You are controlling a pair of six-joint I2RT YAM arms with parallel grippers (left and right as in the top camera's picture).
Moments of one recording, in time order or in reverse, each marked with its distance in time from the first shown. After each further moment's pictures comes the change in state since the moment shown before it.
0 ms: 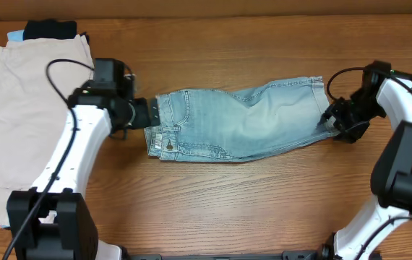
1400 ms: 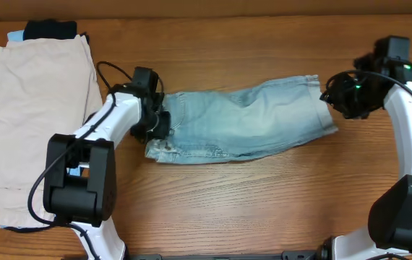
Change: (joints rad) left arm -0.085 0.294 0.063 -0.039 -0.036 0.033; right arm 0.098 -0.255 0.041 0.054 -0.039 -0.098
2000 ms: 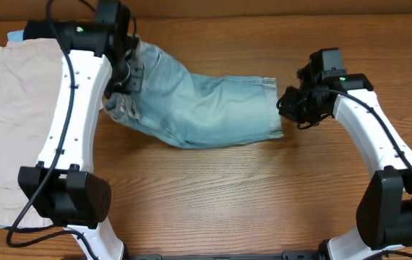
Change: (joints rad) left arm 0.055 -0.025 0.740 -0.587 -0.204 0.173; right arm 0.257 0.018 -0.175 0.188 -0.010 0.094
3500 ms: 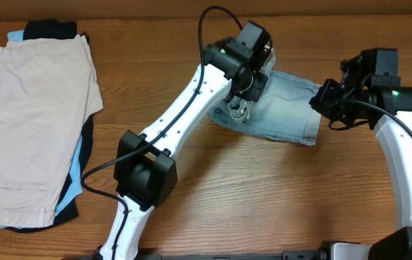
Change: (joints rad) left arm -0.510 0.330 0.200 0.311 0.225 -0.196; right arm -0.166 -0.241 0.003 -0.065 -0.022 0.007
